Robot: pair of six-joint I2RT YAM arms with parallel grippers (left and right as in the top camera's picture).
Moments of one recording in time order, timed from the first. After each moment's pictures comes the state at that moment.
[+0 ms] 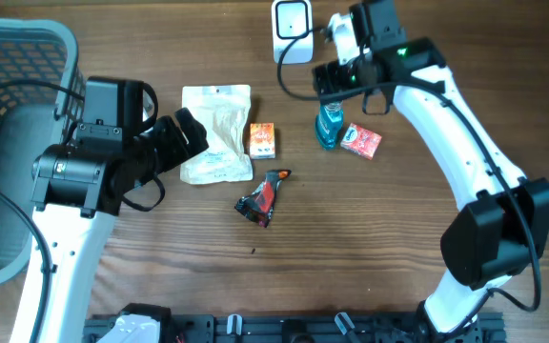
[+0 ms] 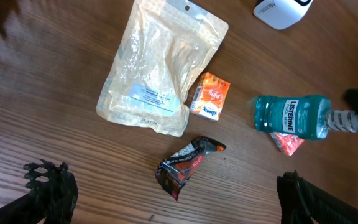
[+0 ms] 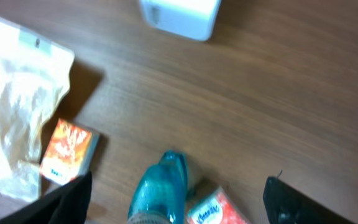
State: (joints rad) left arm -0.16 1.23 1.35 -1.14 0.10 -0.64; right arm 0.32 1.89 1.74 -0.89 -0.07 0.01
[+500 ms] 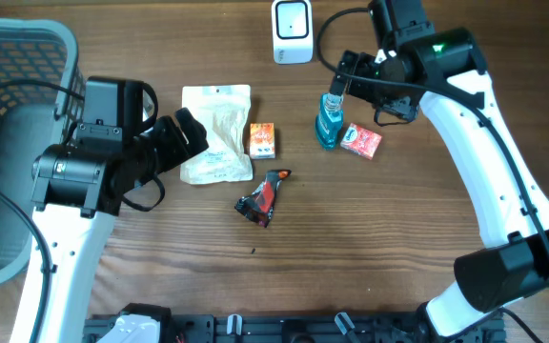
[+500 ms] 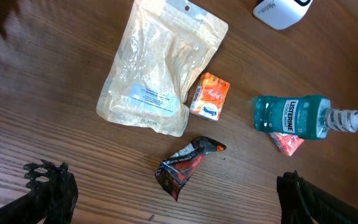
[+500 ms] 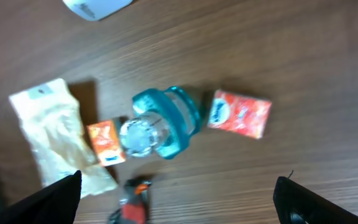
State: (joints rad) left arm -0.16 1.23 1.35 -1.14 0.10 -0.64; right arm 0.32 1.78 1.83 -1.22 -0.03 0.66
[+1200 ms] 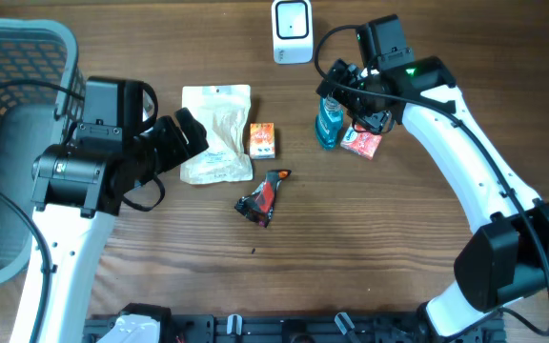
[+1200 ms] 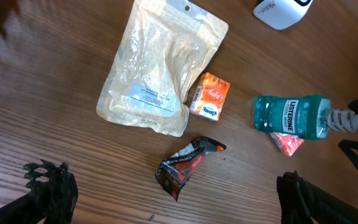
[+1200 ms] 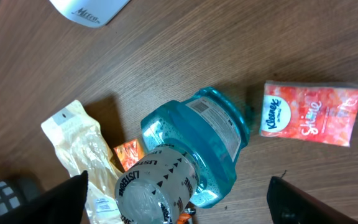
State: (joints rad) left arm -0.16 1.23 1.35 -1.14 0.10 -0.64; right arm 0.32 1.78 1.54 -0.87 -0.14 0.86
